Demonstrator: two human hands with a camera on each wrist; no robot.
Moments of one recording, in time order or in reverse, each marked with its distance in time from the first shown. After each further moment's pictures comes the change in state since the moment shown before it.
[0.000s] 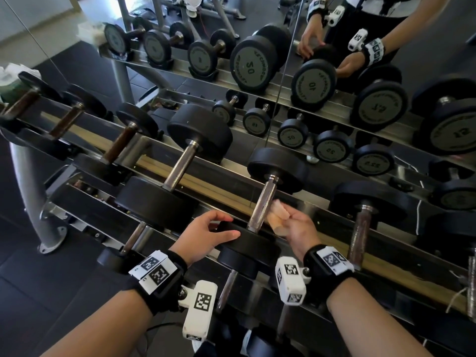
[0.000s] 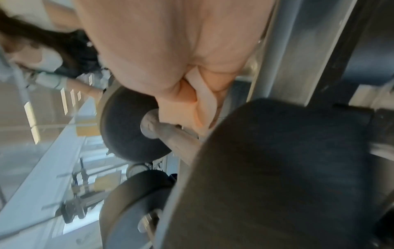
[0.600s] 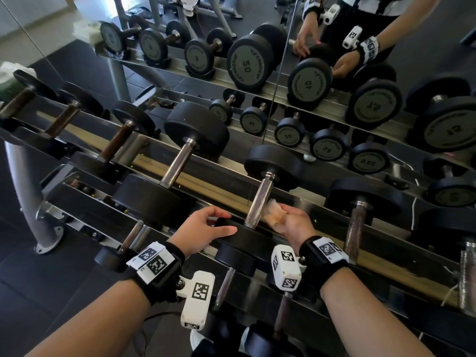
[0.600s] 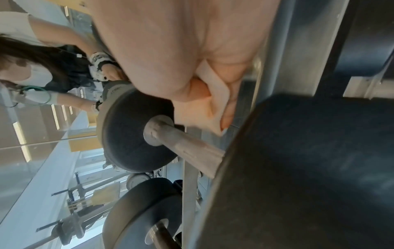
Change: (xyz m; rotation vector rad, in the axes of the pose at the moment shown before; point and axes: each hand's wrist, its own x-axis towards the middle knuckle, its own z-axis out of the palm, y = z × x) left_hand 0.003 0.007 -0.002 0.068 -0.020 -0.050; right_hand 0.002 -0.005 0.000 -0.030 0.058 0.098
